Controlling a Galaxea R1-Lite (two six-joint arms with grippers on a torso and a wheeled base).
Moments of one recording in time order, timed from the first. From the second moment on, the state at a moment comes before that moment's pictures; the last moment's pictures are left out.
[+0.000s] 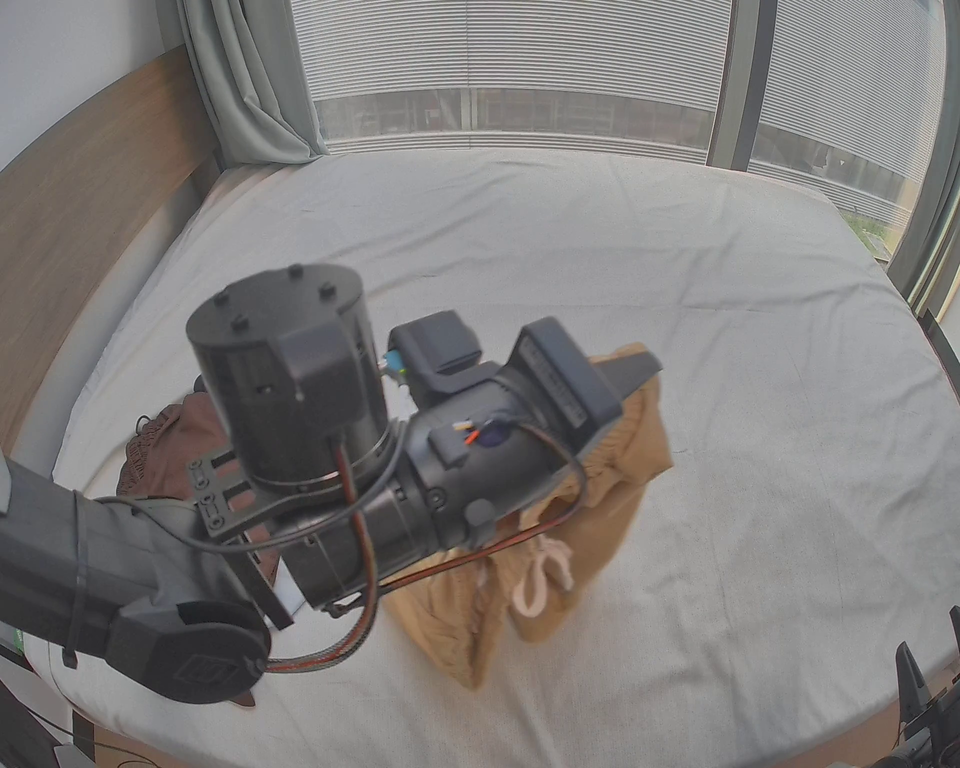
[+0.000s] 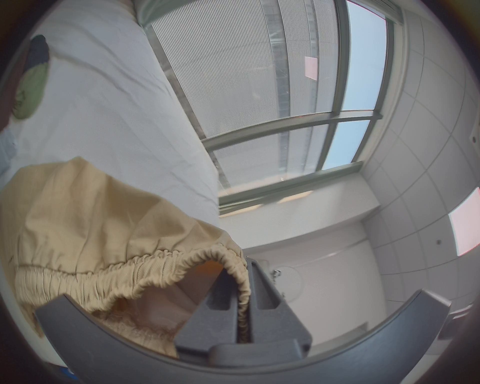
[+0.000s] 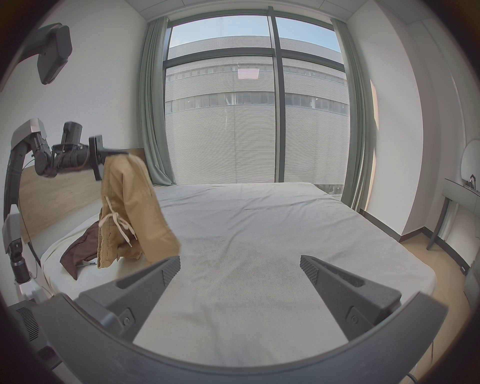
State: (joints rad) left arm -0.91 1.78 -0.94 -0.91 -0.09 -1.04; right arm 0.00 0.02 -0.02 0.00 0.01 0.01
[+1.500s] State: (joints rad) left arm -0.57 1.88 -0.46 -1.48 -0.05 -0.99; right arm 0.00 0.02 -0.02 0.00 0.01 0.01
